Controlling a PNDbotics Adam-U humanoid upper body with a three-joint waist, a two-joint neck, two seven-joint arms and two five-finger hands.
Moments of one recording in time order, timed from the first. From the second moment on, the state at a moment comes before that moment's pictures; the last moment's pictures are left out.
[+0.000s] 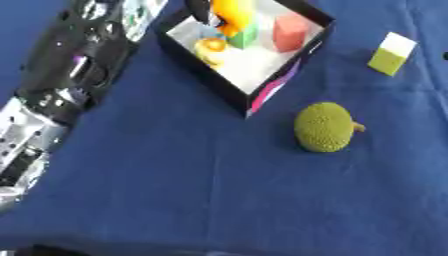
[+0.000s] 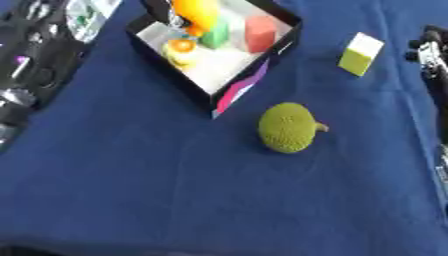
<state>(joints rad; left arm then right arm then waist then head) -1.24 0.35 -0.29 -0.92 -1.10 -0.11 -0.35 -0.46 -0.40 0.09 -1.70 -0.12 0.08 -0.24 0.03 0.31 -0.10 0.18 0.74</state>
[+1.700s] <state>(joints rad) -0.64 0.70 0.03 -1.79 -0.03 0.18 0.13 -0.44 -0.42 0.07 -1.70 -0.13 0.08 -0.27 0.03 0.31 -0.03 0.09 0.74</state>
